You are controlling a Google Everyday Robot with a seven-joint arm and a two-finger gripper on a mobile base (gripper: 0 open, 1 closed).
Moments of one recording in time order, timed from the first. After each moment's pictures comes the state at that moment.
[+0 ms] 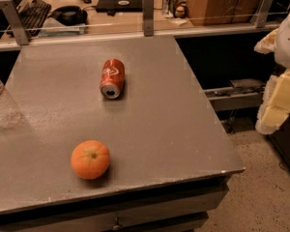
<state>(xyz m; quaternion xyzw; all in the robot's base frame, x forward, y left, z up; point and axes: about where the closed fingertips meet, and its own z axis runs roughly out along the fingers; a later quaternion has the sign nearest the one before) 0.438 -0.217 0.976 -0.60 0.78 -0.03 0.16</state>
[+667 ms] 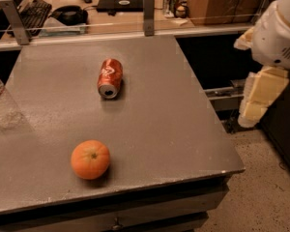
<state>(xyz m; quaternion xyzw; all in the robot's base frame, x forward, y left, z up) 0.460 -0.195 0.970 -0.64 0.75 -0.04 0.16</state>
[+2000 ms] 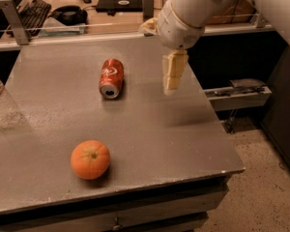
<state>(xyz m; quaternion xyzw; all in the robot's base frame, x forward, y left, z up) 0.581 -0.029 0.940 -0.81 0.53 0.00 0.25</state>
